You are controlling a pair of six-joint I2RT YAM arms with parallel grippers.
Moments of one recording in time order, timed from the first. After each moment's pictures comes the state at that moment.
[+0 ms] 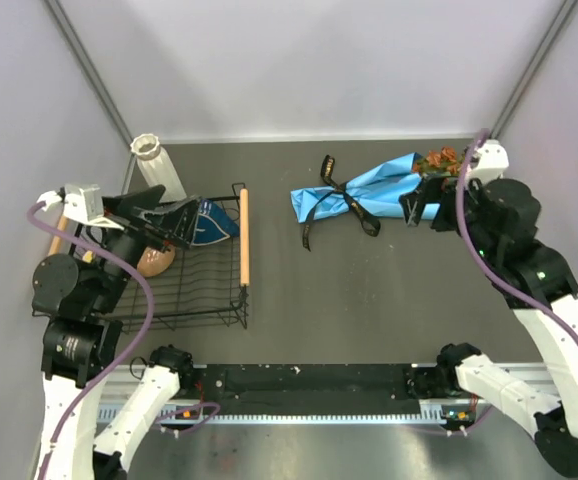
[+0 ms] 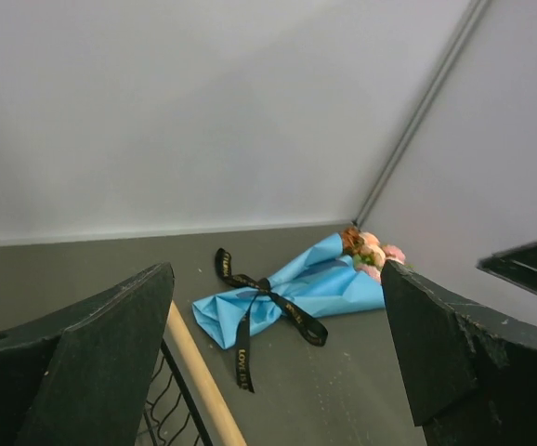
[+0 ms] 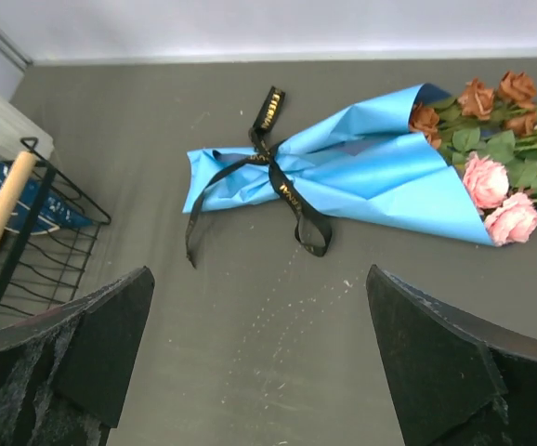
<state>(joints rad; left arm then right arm) -0.23 0.58 1.18 -0.32 0.15 -0.40 0.42 0.82 1.27 -0.68 0.13 0.25</state>
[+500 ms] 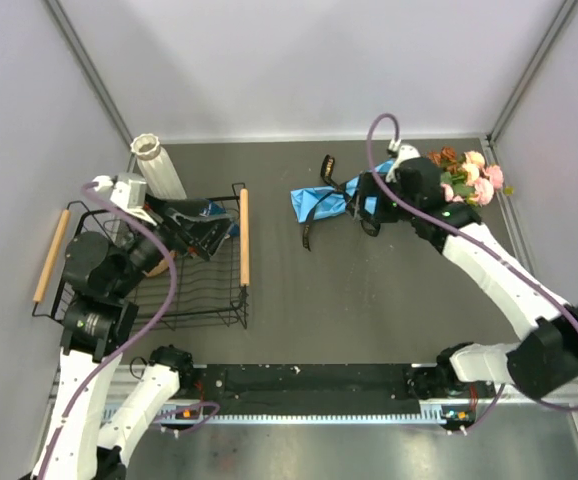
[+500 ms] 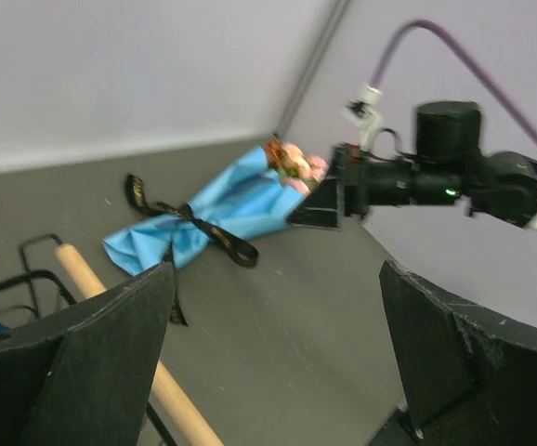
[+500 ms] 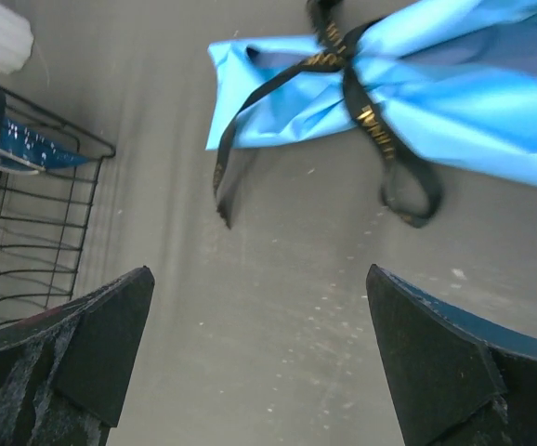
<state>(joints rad) -0.23 0.63 1.10 -0.32 0.43 -0.45 0.43 1.23 1.16 -0.47 -0.03 0.37</state>
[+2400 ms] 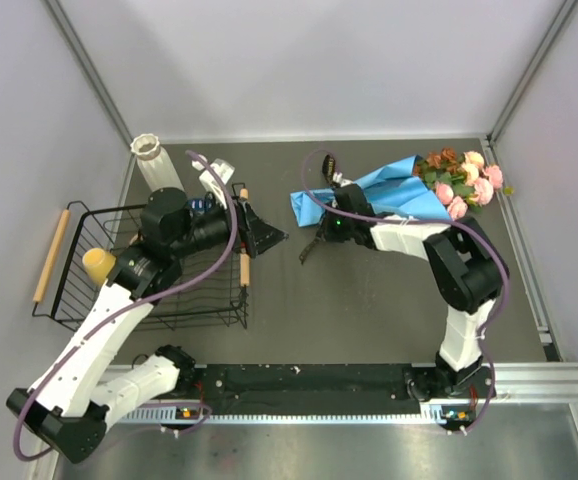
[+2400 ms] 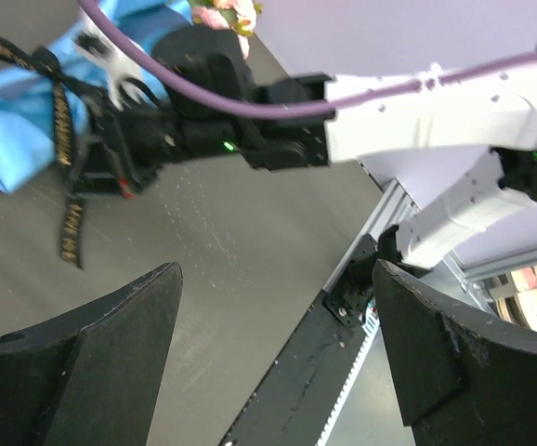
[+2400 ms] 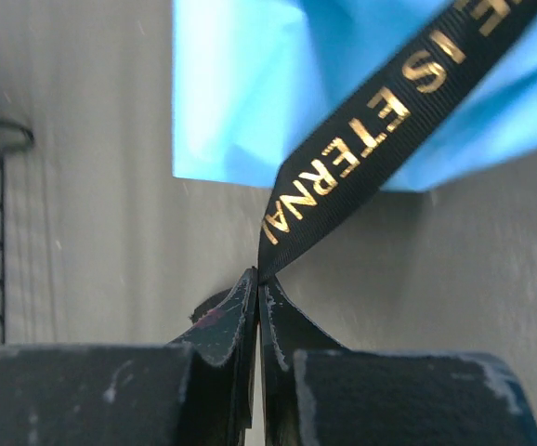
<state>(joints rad) -0.49 0.91 1.07 -0.34 0.55 -0.52 0.58 1.91 1.16 0.04 -0.08 0.58</state>
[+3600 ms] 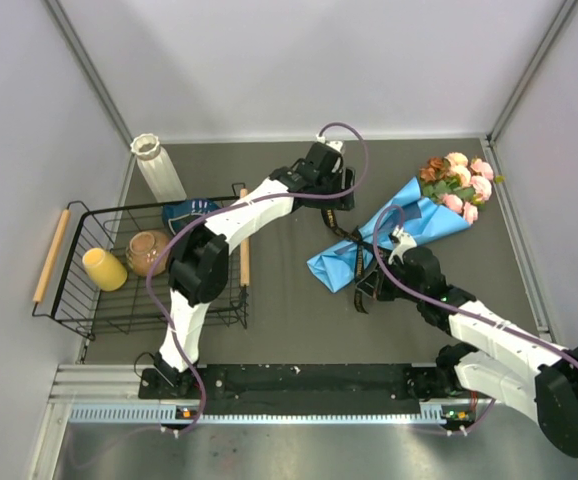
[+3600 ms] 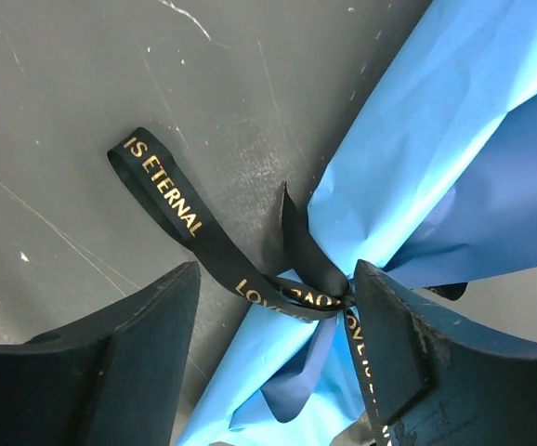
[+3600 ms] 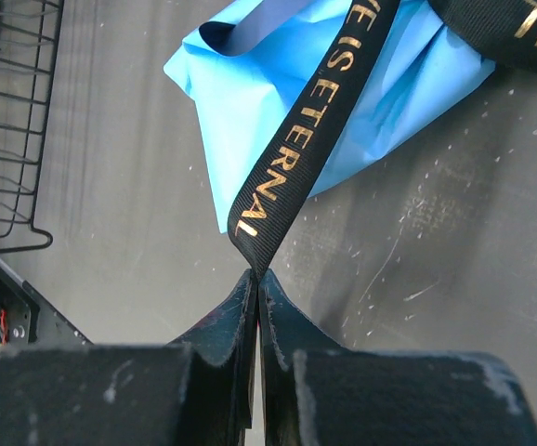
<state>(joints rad) -0.70 2.10 1.86 -0.49 0.03 -0.46 0.51 0.95 0.35 0.02 -0.22 0.61</state>
